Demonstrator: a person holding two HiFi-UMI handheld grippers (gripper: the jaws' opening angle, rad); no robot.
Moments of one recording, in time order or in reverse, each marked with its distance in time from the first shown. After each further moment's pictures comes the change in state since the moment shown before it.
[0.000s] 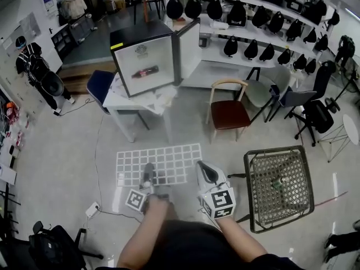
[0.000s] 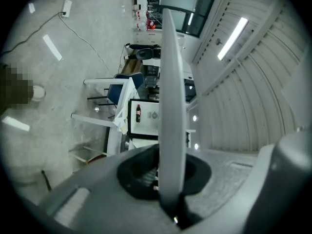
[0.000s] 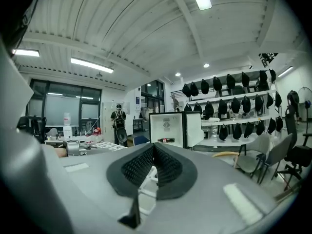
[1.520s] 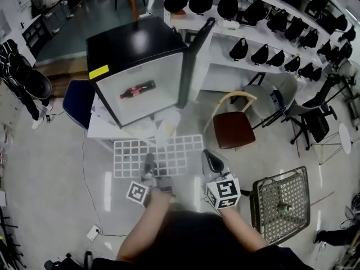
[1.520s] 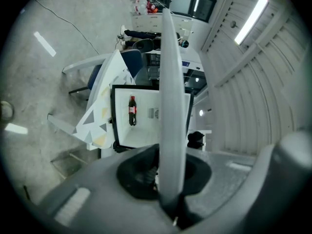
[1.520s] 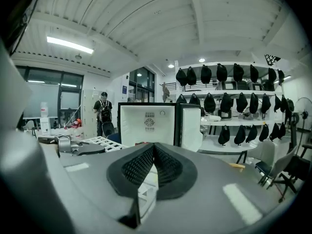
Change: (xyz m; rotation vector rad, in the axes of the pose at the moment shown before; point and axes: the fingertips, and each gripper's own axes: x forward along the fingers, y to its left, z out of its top) left arm 0.447 0.043 0.111 0.006 0.084 0.045; right arm 0.429 -0.150 0.061 -0.021 0.103 -0.148
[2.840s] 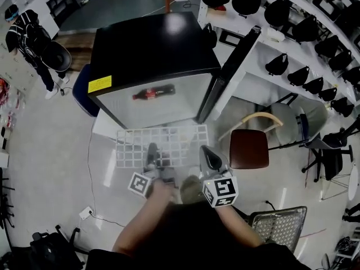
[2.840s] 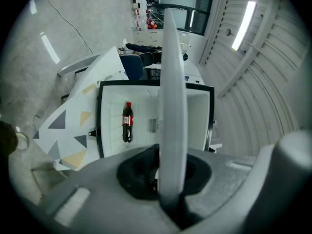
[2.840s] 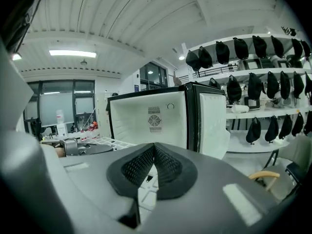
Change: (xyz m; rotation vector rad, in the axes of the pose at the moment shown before) left arm 0.182 0.035 0.023 0.006 -0.220 0.004; right arm 0.210 -0.066 0.010 0.025 0.036 0.233
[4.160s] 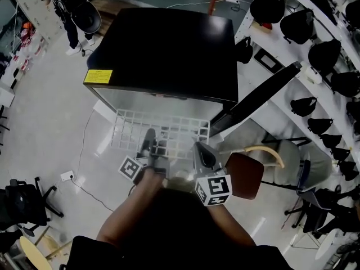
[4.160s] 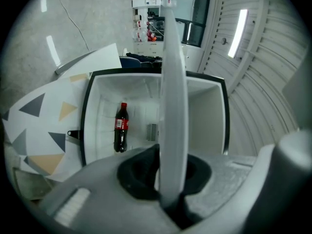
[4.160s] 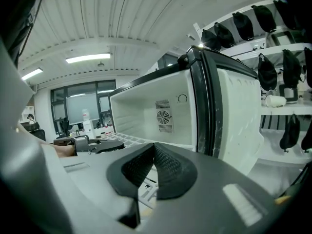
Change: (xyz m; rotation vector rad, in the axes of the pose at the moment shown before) left arm 0.103 0.017 -0.005 0.010 -0.161 -0.023; right arm 0.115 -0.057 0.014 -0.041 0.081 0.311
